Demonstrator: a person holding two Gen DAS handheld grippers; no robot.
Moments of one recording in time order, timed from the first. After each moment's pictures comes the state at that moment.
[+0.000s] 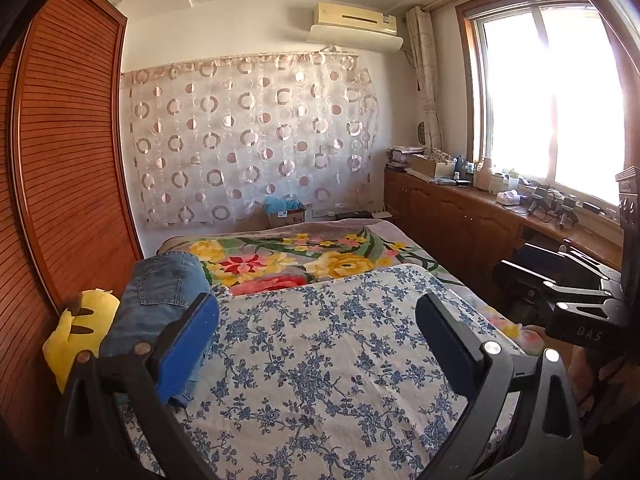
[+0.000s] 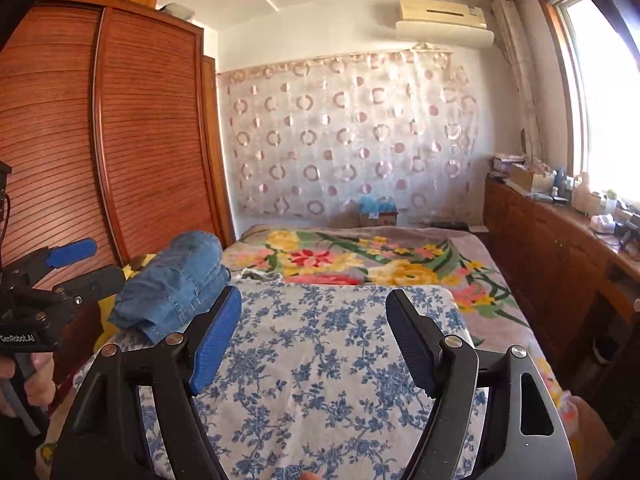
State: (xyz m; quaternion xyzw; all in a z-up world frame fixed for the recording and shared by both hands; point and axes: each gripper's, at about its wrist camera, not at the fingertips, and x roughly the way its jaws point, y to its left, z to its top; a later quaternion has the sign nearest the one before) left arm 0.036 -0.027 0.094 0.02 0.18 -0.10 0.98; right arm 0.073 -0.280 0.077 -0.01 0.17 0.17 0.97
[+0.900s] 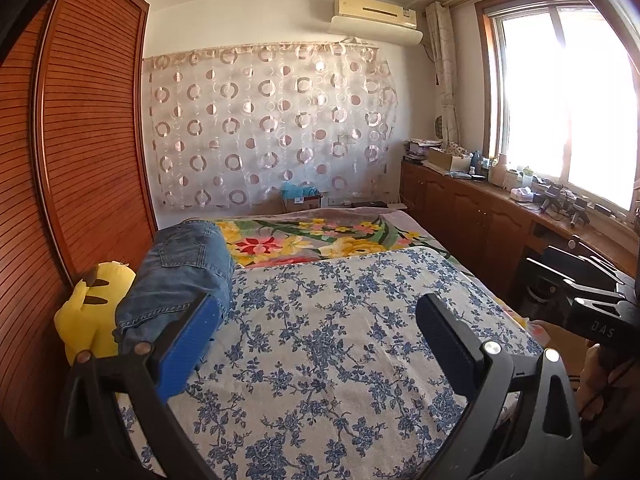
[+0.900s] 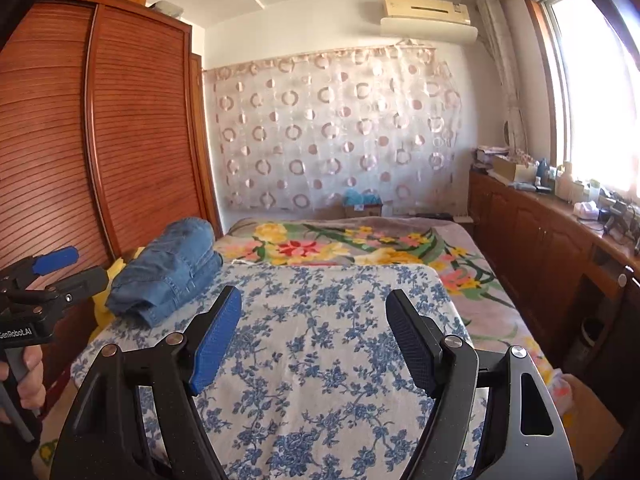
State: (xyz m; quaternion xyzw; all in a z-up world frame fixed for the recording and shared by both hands) left arm 0.007 -0.010 0.068 0.00 0.19 -0.06 0.98; right arm 0.043 -0.281 0.060 -0.01 0.18 0.15 0.97
